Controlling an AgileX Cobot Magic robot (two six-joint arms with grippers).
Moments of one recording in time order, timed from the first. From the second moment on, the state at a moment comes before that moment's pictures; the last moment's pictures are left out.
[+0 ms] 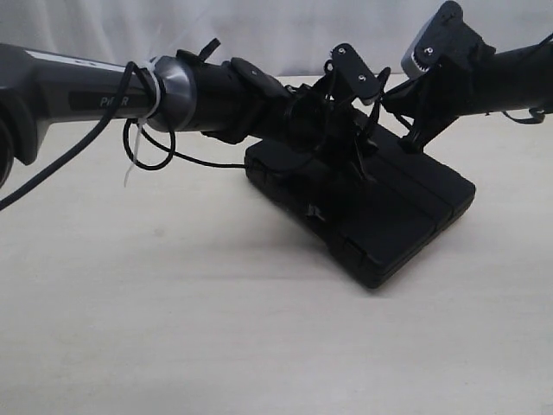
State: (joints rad) left arm -0.67 2.24 -1.62 -1.27 0.35 1.63; right arm 0.01 1.78 -1.13 1.26 0.53 -2.02
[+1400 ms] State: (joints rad) left arm -0.58 2.11 -1.65 -0.97 0.30 1.98; right arm 0.01 1.78 -1.13 1.26 0.50 -2.03
